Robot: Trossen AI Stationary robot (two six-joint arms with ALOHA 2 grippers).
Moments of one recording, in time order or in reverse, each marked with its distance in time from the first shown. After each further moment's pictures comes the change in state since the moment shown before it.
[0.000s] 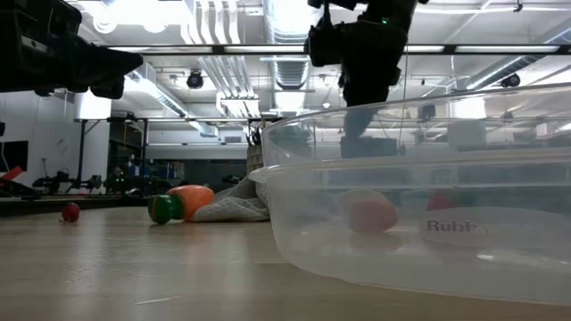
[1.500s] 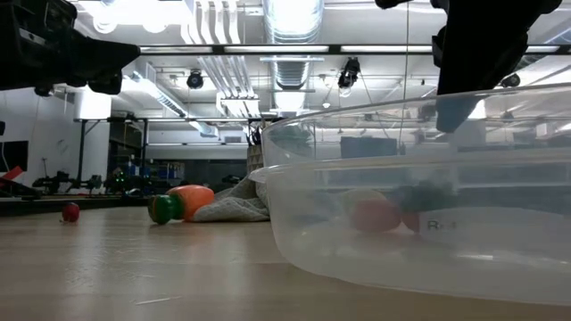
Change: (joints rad) left arm 0.000 -0.046 0.000 0.003 0.000 0.004; right arm 0.506 0.161 0.114 -0.042 0.196 0.764
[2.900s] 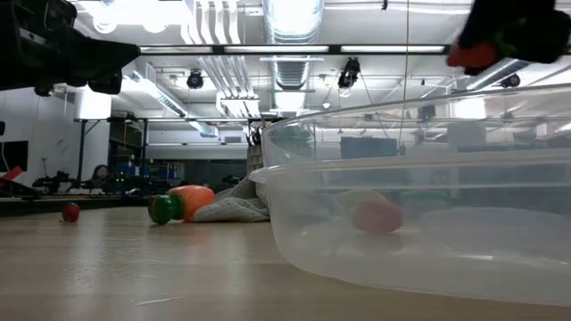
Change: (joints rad) left arm 0.000 -0.002 0.000 0.001 0.000 0.001; right arm 0.045 -0.441 -0.391 0.195 0.155 0.209
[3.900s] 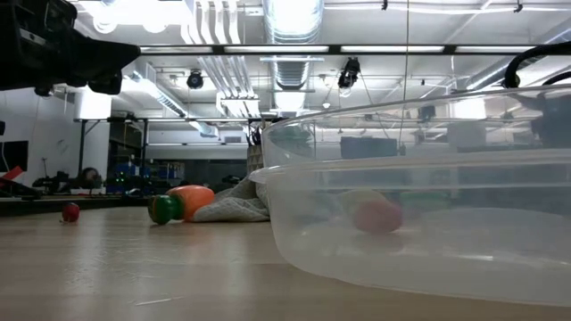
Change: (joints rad) left arm 0.000 -0.001 0.000 -0.003 -0.003 0.000; right arm 0.006 -0.157 -0.510 -0.191 -0.446 0.518
